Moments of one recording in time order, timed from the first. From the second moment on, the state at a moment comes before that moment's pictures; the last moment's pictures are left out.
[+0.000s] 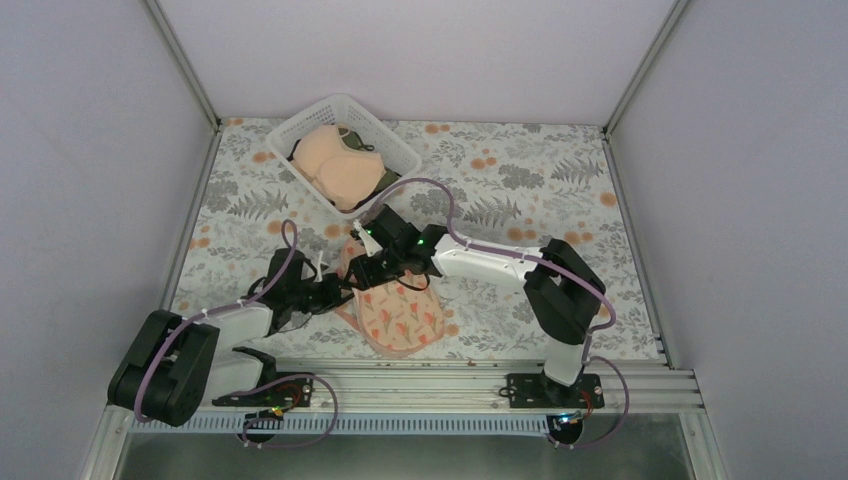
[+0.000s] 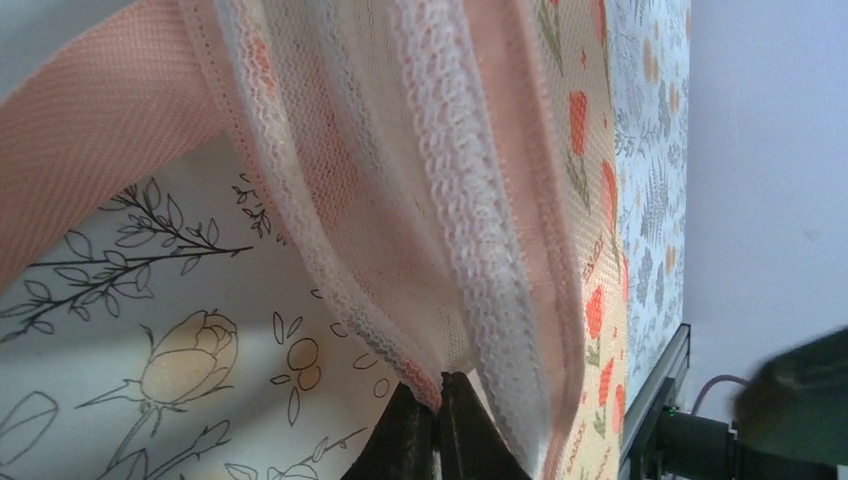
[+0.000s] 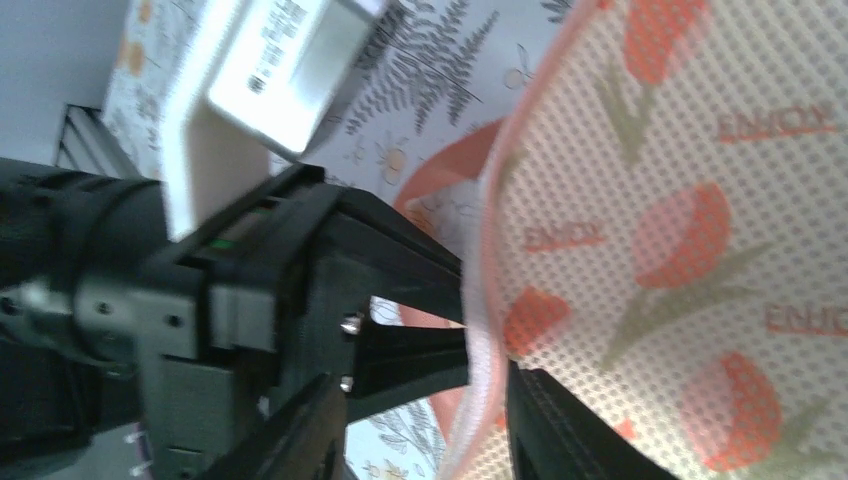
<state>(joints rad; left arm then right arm) -0.30 1.21 0.19 0.25 0.67 -0.78 1.00 1.84 1.30 -0.38 -0.35 0.57</state>
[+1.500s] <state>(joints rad) -0.03 1.02 0.22 0.03 0.58 -0.91 0.70 1.81 0.99 -0.25 -0.33 0.40</state>
